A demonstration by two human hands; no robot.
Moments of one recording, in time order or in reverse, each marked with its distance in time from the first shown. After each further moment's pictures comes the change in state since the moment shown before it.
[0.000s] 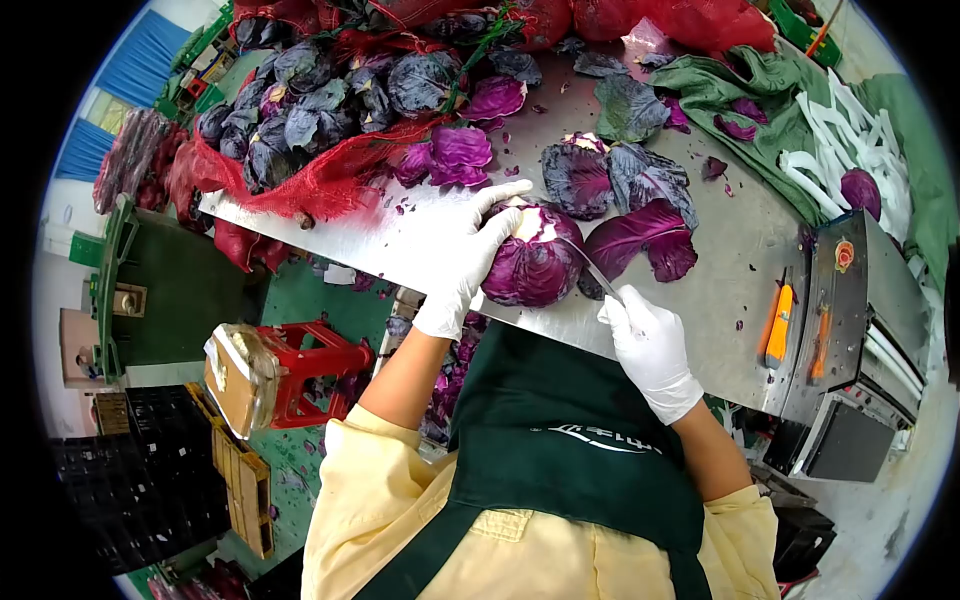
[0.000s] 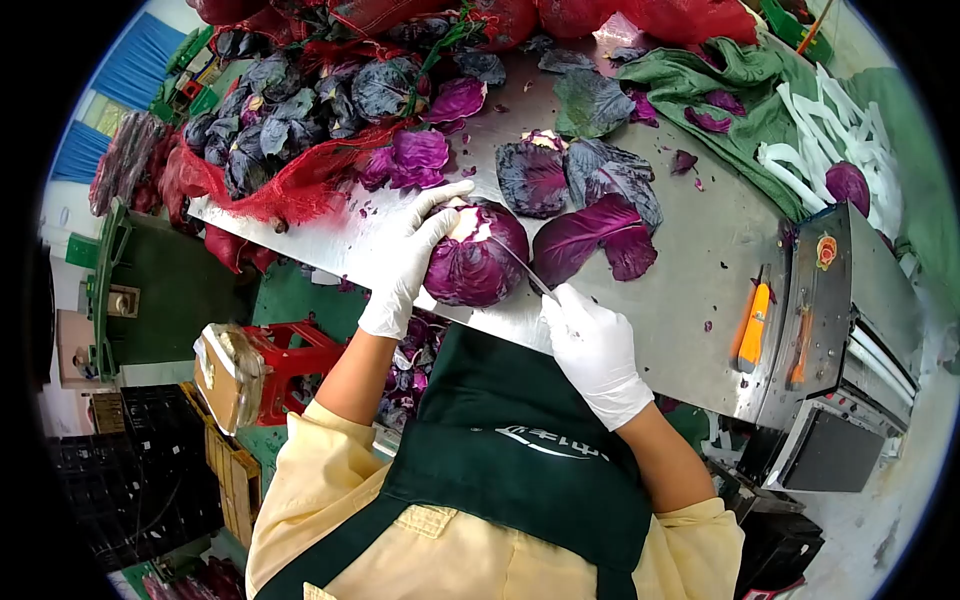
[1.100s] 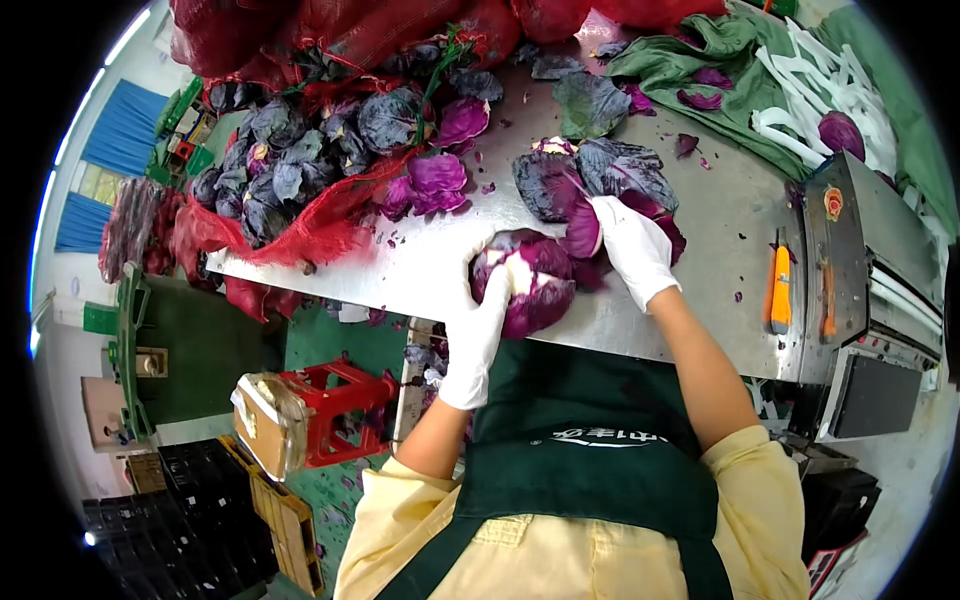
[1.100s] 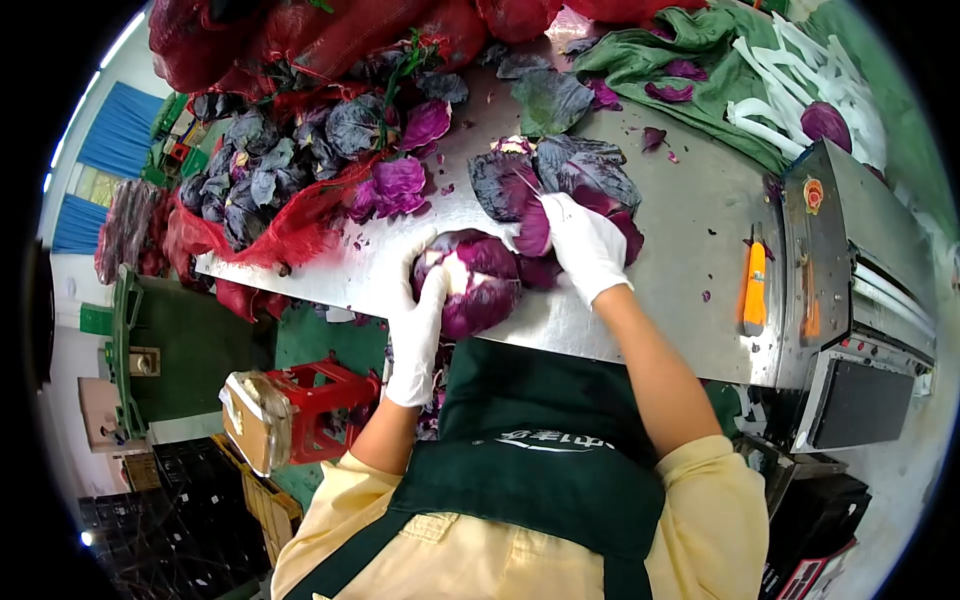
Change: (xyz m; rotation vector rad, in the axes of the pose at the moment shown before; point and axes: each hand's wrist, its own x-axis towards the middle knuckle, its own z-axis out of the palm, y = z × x) left_hand -0.051 -0.018 0.024 0.347 0.236 0.262; right_hand 0.085 0.049 0.018 -0.173 0.017 0.376
